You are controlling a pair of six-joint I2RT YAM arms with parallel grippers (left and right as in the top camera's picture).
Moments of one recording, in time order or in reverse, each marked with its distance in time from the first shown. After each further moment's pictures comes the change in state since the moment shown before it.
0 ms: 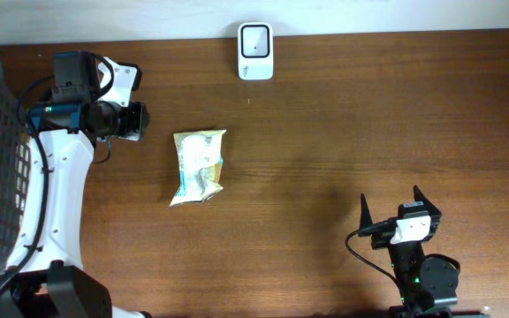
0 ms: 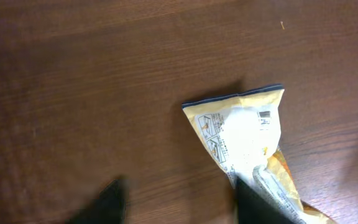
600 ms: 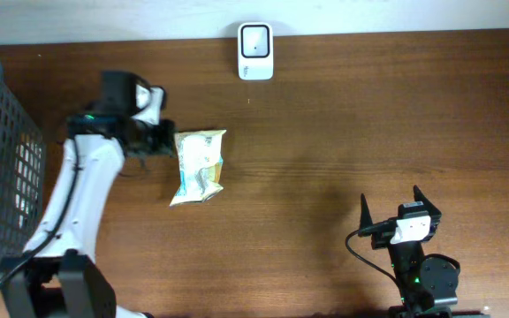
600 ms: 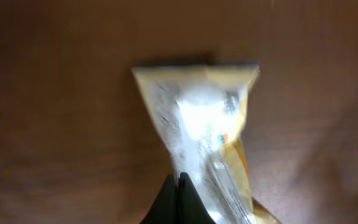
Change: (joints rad) left arm -0.095 0.013 -0.104 0.022 0.003 -0.261; right arm 0.000 0.000 0.000 -0.001 0.000 0.000
